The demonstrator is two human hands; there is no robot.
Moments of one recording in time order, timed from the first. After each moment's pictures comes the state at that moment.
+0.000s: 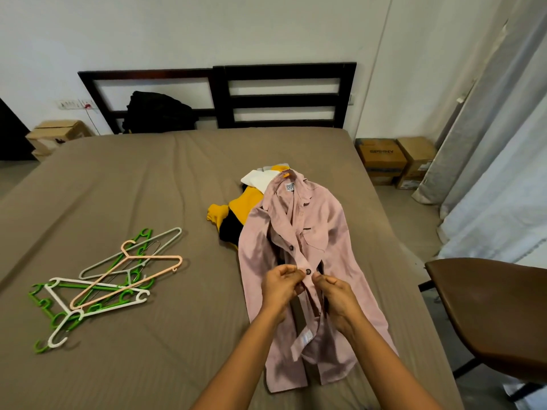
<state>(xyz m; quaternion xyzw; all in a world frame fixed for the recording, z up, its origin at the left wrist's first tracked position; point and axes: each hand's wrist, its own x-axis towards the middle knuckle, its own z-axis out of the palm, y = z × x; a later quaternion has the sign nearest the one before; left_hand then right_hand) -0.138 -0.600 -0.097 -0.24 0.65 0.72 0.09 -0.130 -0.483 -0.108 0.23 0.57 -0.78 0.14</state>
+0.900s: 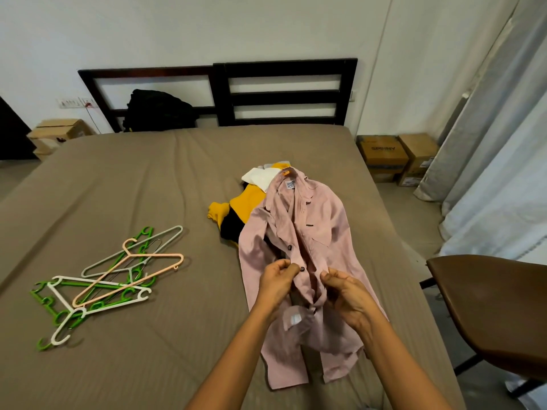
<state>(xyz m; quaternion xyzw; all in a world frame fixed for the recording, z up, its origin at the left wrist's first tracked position) -0.135 -0.614 -0.088 -0.17 0.68 0.70 0.11 -0.125 -0.470 -0.077 0.25 0.44 -0.84 0.19</state>
